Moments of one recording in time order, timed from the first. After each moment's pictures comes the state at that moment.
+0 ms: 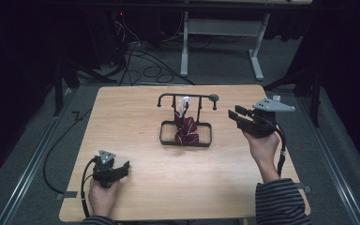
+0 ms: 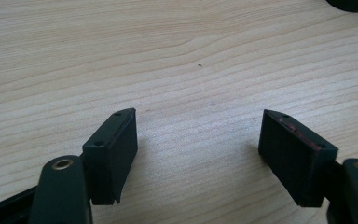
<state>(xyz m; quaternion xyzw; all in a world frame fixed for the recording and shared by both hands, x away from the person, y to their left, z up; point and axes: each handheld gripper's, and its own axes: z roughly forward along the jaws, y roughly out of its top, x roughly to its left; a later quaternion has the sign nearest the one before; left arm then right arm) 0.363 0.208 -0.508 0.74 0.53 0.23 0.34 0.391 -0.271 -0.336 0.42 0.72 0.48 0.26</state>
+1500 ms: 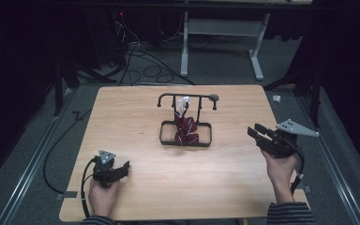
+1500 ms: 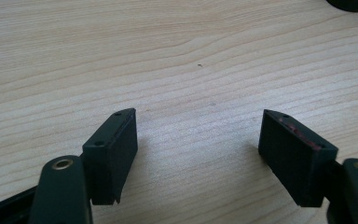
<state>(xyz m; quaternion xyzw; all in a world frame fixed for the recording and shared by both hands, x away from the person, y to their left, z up) 0.363 0.208 -0.508 0.74 0.53 0.23 0.34 0.345 -0.323 -0.376 0.48 0.68 0.48 0.26</state>
